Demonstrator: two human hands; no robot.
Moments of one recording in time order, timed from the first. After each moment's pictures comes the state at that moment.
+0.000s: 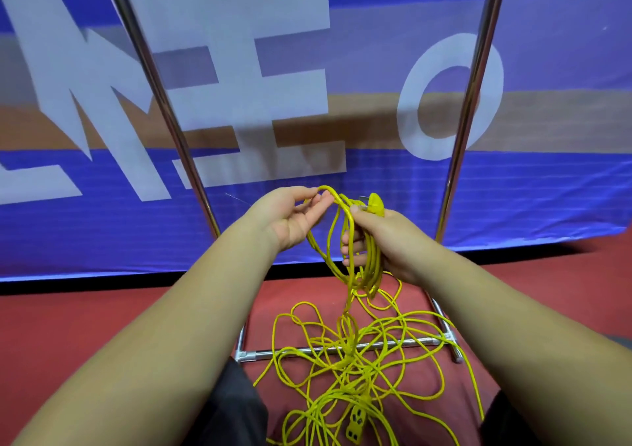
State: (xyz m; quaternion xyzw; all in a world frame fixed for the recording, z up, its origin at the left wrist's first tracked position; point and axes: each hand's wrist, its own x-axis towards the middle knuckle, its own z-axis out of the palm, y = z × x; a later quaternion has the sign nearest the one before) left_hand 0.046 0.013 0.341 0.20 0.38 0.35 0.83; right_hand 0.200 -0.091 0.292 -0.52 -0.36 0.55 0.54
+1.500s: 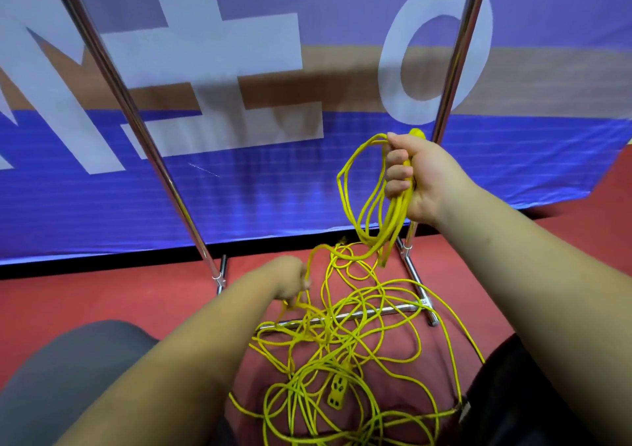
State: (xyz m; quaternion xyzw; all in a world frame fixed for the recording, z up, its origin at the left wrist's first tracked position) left_hand 0.033 0.021 0.136 0.85 0.42 -0.19 0.26; right_hand 0.271 -0.078 0.313 -0.42 -0.16 0.60 0.66
